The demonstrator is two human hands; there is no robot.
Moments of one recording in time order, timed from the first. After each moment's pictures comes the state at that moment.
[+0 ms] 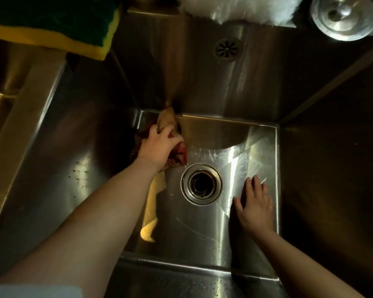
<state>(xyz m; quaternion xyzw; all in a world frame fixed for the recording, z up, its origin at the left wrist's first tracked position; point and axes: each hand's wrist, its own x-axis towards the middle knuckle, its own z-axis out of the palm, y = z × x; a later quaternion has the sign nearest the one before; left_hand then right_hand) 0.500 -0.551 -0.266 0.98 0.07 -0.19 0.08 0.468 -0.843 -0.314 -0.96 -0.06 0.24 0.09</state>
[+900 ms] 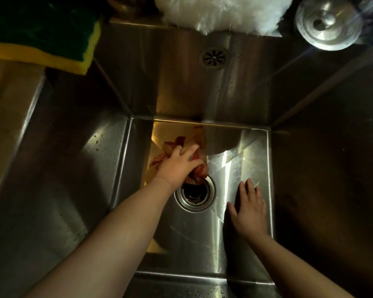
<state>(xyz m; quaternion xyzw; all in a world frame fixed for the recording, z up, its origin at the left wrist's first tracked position) 0.505 -0.603 -0.288 0.97 -0.06 -0.22 0.10 0.470 -0.844 -0.318 -0.96 -0.04 0.25 0.11</state>
